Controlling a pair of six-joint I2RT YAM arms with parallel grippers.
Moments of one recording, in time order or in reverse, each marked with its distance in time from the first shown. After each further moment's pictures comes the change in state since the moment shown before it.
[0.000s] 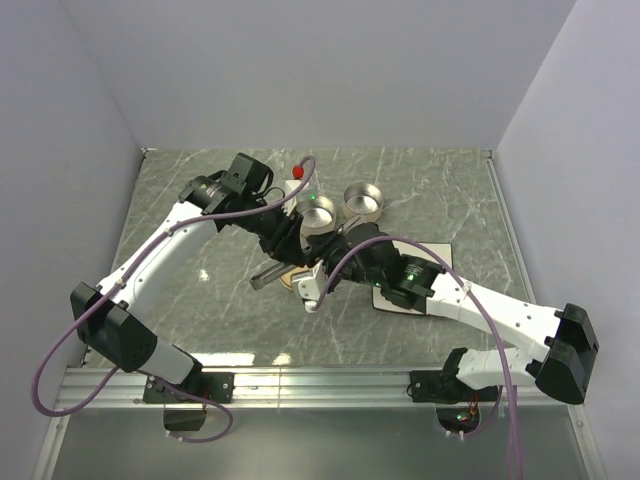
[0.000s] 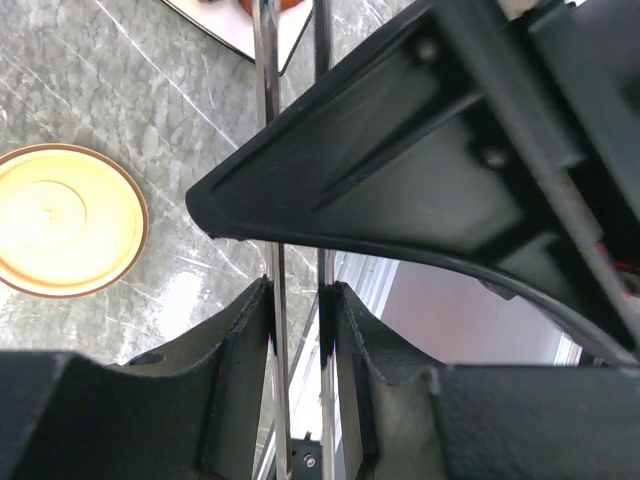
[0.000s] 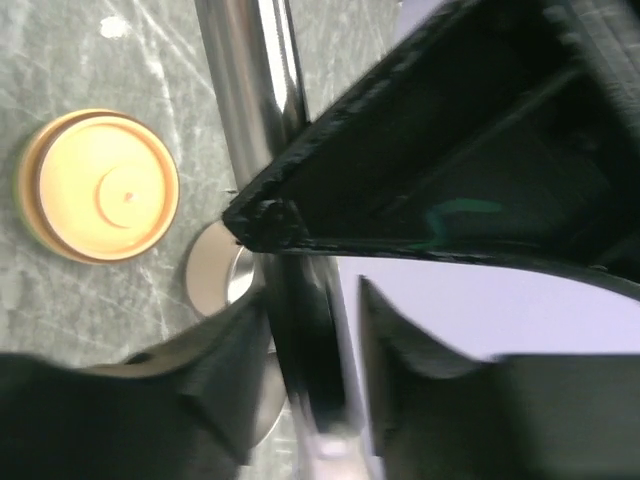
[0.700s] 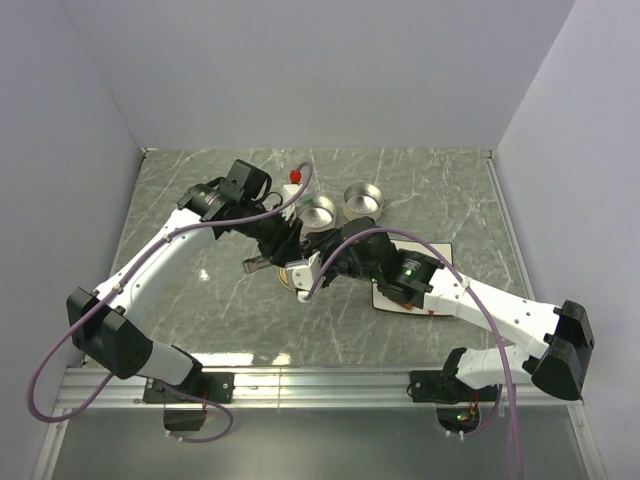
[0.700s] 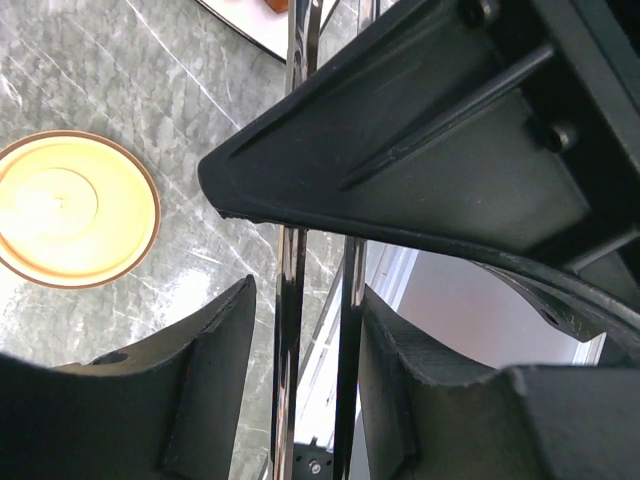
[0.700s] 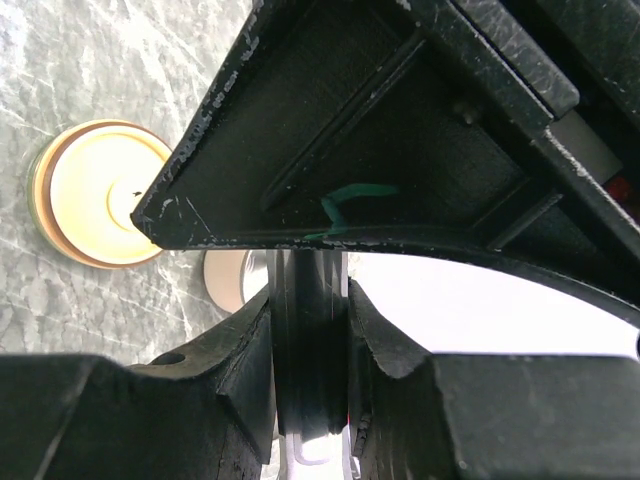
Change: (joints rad) left arm 0.000 -0.041 -0.080 0.064 -0.039 -0.022; right arm 0.007 0.033 0.078 -0.070 0.045 0.113
